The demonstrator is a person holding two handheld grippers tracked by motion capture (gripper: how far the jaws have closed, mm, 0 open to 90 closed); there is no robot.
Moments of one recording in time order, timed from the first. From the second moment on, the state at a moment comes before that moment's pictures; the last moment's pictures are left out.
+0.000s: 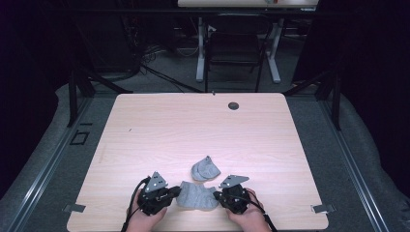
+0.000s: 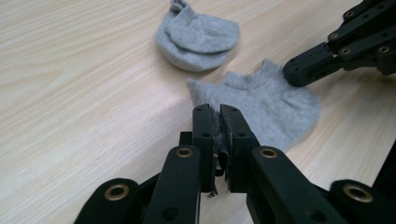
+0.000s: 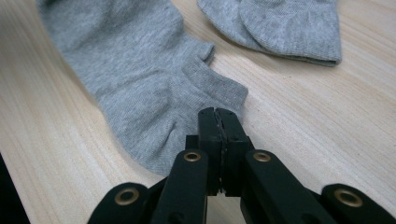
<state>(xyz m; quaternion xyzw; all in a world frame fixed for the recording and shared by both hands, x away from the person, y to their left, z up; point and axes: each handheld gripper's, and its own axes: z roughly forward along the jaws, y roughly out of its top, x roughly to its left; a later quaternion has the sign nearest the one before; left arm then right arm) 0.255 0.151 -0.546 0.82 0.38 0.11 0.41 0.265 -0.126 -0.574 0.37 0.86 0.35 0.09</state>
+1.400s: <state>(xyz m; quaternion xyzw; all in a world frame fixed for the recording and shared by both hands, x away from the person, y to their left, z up) 0.262 0.144 -0.567 0.84 0.36 0.09 0.40 0.266 -0.130 -0.558 0.36 0.85 0.37 0.10</state>
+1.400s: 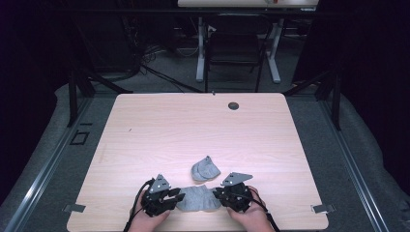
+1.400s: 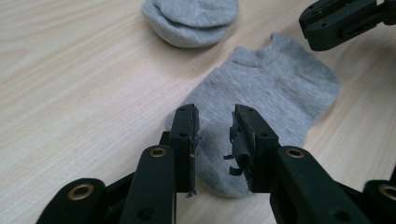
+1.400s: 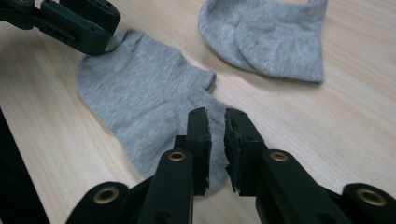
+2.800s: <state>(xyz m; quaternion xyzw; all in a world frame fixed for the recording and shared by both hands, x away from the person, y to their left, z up) 0.279 0.159 -0.566 0.82 0.39 0.11 0.41 0.337 -0.069 -0.569 0.36 0.87 0.31 0.15</state>
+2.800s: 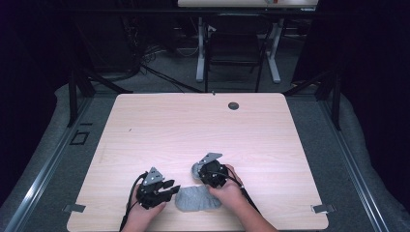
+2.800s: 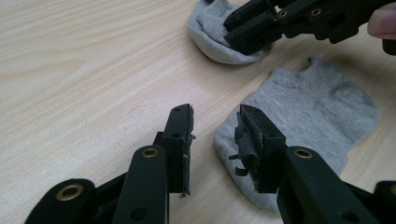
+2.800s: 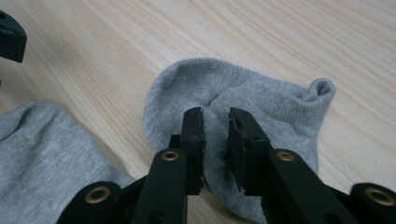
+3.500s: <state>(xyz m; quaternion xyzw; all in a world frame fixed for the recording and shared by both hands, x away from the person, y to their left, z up) 0.286 0.157 -0.564 0.82 0.39 0.11 0.41 0.335 -0.077 -0.553 0.38 0.85 0.35 0.14</state>
